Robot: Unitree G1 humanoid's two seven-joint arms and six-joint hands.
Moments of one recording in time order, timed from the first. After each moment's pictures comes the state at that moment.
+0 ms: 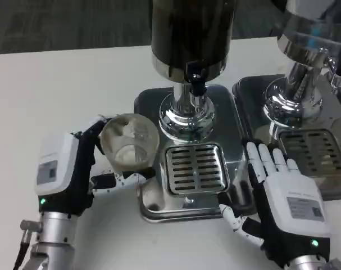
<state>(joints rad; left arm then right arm) -0.29 0.37 -0.30 0.91 0.70 -0.69 0.87 0.24 -0.23 0.42 -0.13 -1.03 0.22 -0.32</state>
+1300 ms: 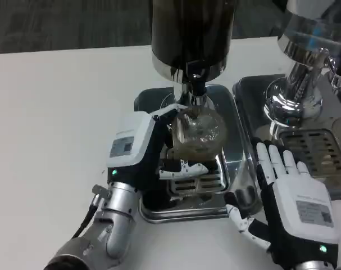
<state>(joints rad) -0.56 0.16 -0.46 1.17 0.71 -0.61 0.82 0.30 -0.22 0.41 -0.20 -1.05 0.25 -0.32</state>
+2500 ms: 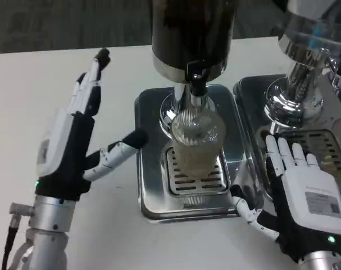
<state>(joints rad) -0.17 0.41 -0.21 0.54 0.39 -0.81 0.51 0.25 -0.24 0.36 -0.16 -1.01 0.23 -0.32</state>
